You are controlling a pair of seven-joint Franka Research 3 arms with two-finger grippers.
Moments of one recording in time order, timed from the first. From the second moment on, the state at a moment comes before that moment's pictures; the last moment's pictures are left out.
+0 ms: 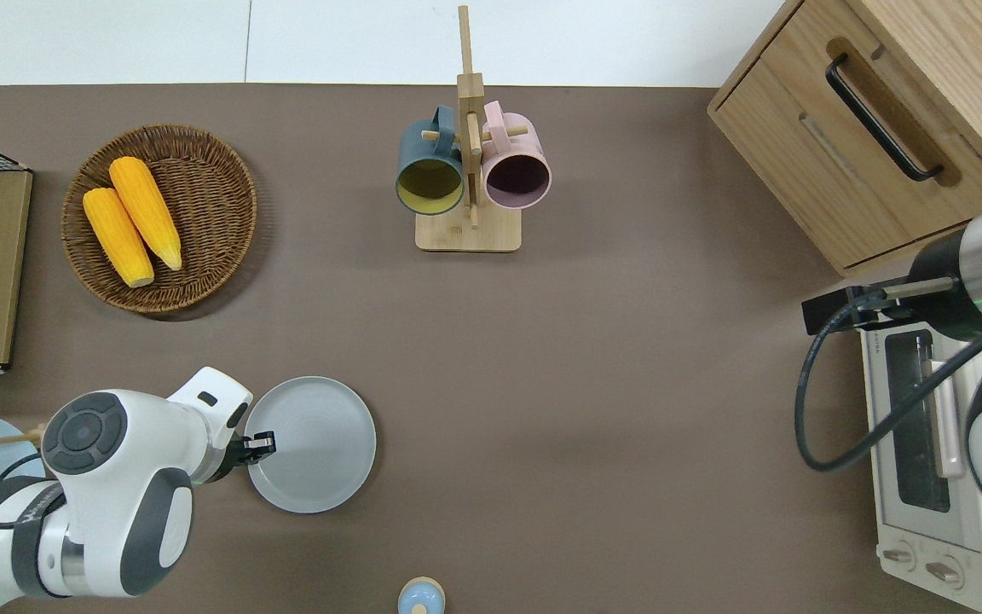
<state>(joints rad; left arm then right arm) -0.08 -0.13 -0.05 -2.52 -0.06 2.27 -0.28 -0.15 0.02 0.28 -1.49 -0.02 1.48 0.04</state>
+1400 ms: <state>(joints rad) -0.08 -0.19 -0.11 -2.06 0.55 1.46 -0.48 -0.15 0.02 0.28 -1.49 -0.02 1.48 0.04</state>
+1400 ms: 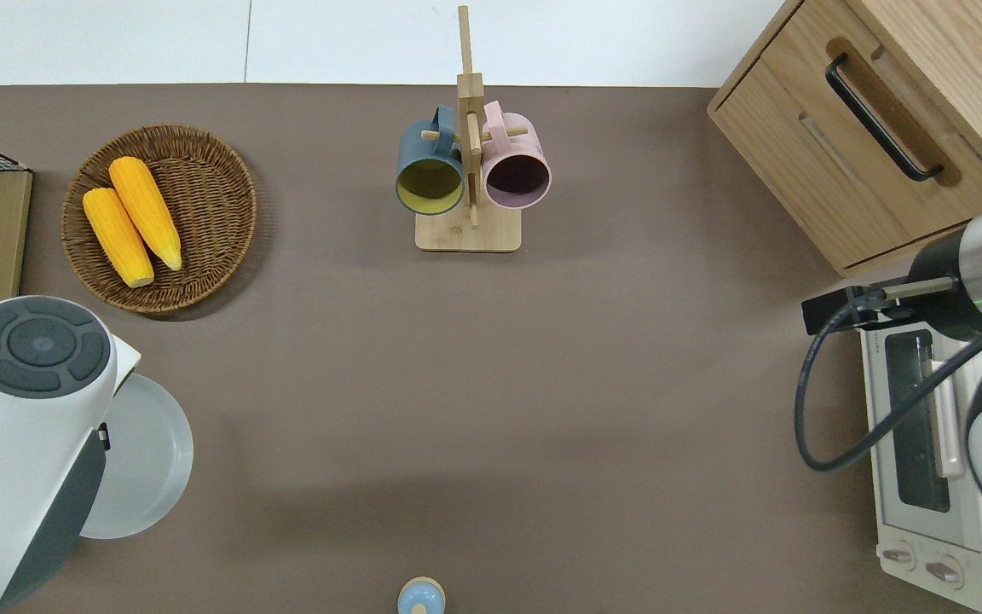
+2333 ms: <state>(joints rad) -0.08 -0.13 0.01 -2.06 0.68 1.48 -0.47 -0.15 0.02 0.28 -1.49 -0.02 1.48 0.04</state>
